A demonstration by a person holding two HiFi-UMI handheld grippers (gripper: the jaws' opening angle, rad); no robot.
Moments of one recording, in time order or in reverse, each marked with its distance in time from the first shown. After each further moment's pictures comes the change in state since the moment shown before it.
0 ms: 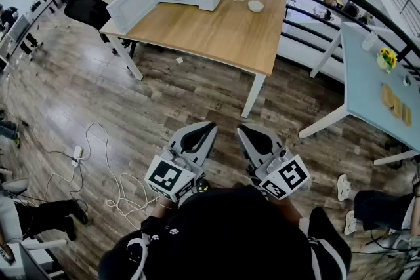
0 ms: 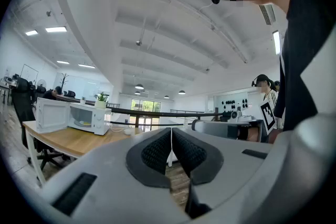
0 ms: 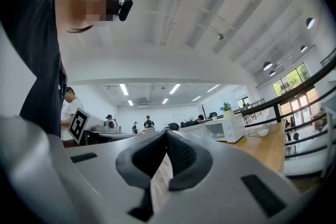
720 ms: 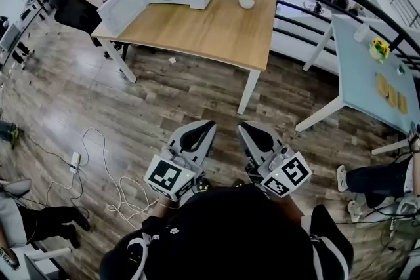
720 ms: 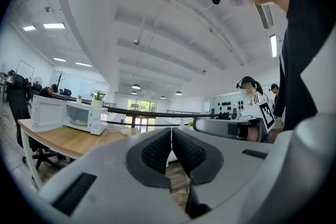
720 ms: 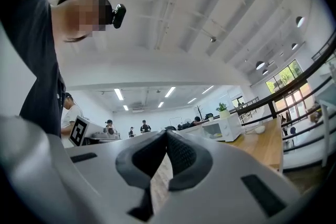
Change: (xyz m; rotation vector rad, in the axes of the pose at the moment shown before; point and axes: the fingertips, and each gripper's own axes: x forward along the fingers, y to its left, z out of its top) left arm -0.001 -0.003 0.002 -0.009 -0.010 -0.036; right arm -0.007 0.000 0.005 0.056 -0.039 -0.038
